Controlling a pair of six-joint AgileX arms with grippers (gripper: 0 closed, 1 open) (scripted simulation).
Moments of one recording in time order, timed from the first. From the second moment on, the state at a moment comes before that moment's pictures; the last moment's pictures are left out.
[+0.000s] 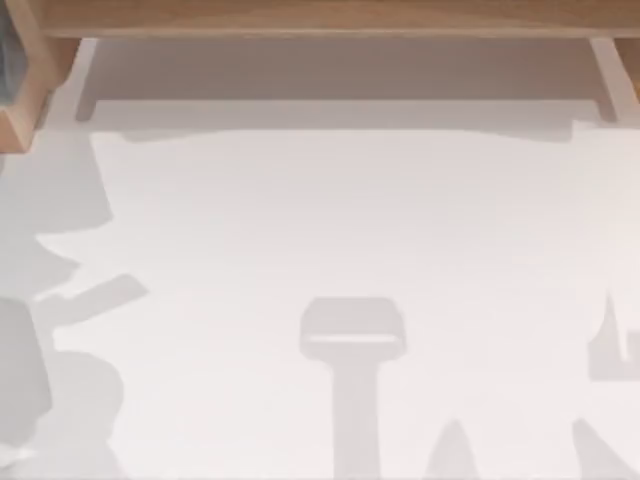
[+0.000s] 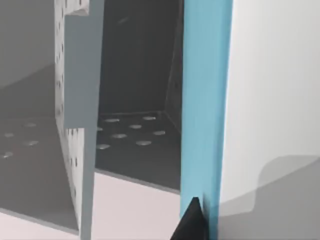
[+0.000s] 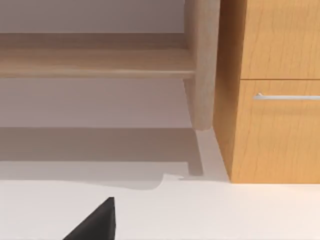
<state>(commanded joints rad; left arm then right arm) 0.52 1.65 0.84 0.41 0.42 1.66 0.00 0.00 0.00 0.00 0.00 0.00</state>
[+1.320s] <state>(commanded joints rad) 0.47 1.99 1.05 0.63 0.50 1.72 0.00 0.00 0.00 0.00 0.00 0.00</state>
